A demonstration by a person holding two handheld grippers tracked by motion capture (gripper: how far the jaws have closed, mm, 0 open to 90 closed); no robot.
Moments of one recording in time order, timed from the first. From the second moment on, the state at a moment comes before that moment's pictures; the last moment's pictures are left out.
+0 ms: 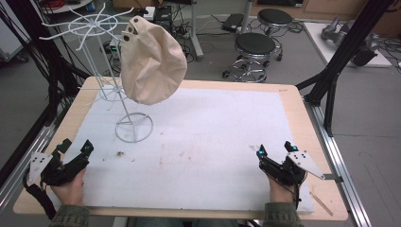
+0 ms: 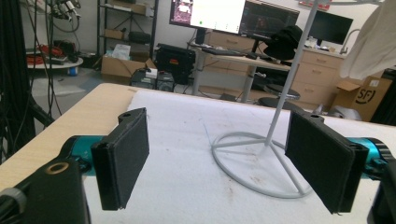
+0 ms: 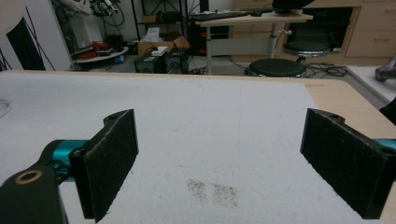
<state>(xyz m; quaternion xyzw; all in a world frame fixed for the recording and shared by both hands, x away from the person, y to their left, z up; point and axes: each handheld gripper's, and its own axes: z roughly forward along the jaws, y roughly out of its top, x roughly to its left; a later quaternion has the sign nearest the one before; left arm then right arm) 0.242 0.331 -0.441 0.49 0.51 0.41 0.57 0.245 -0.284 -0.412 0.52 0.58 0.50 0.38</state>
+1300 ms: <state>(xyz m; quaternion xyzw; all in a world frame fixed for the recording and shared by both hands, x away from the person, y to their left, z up) 0.241 0.331 -0.441 0.50 0.51 0.40 0.57 0.245 -0.301 -0.426 0.55 0.55 0.51 0.37</state>
